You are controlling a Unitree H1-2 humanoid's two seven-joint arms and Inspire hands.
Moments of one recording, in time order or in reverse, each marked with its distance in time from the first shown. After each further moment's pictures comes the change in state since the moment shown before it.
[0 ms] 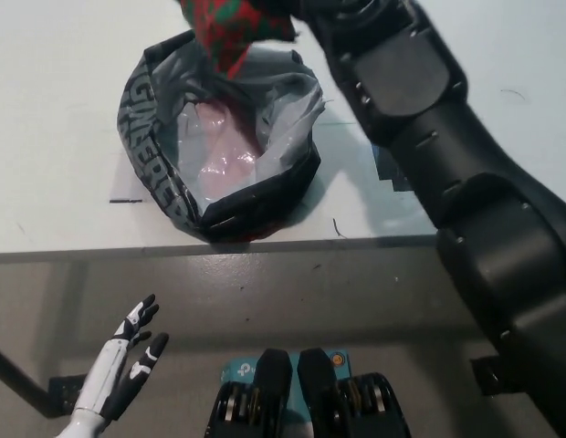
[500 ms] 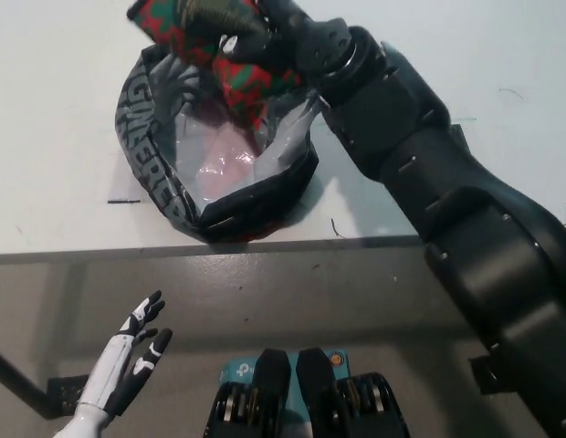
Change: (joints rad) left_arm -0.017 0.001 -0.005 0.000 0.001 0.001 -0.019; right_arm 0.019 0.024 0.075 0.166 -0.090 -0.097 -0.051
